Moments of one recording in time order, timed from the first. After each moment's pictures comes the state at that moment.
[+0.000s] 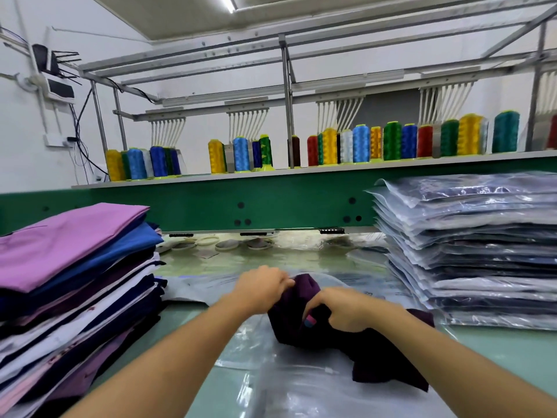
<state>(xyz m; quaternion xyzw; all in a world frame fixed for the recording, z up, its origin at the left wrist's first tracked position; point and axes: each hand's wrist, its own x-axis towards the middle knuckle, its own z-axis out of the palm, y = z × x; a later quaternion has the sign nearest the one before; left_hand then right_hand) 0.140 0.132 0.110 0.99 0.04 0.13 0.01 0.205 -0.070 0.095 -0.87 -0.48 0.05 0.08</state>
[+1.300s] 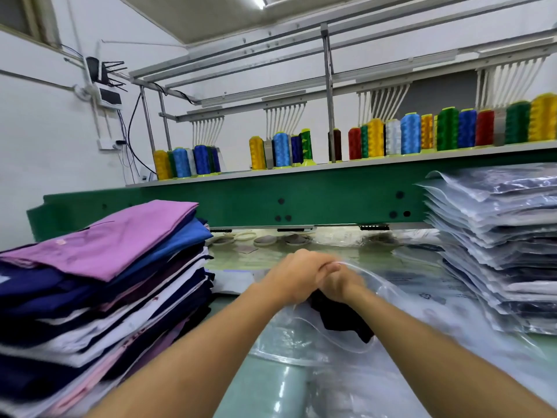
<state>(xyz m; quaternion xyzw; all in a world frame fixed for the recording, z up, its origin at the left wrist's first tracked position) 0.101 0.153 0.139 0.97 -0.07 0.19 0.11 0.211 0.058 0.092 -0.93 -0.31 -0.03 0.21</state>
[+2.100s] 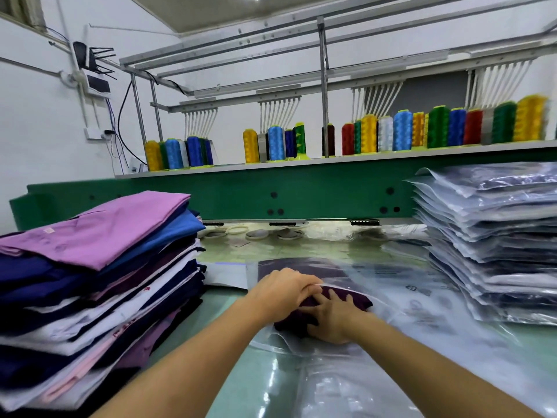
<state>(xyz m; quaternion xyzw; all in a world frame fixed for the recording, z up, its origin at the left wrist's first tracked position) 0.087 0.168 0.095 0.99 -0.05 0.14 0.02 0.186 0.032 0.036 -0.90 -0.43 0.06 -0.05</state>
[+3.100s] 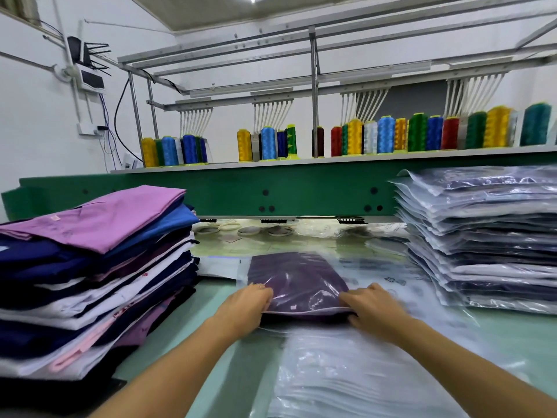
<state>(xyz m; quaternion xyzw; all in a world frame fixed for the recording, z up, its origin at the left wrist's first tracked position) 0.034 0.185 0.055 0.99 0.02 0.11 0.00 0.173 -0.076 0.039 -0.89 -0.43 -0.15 -0.03</state>
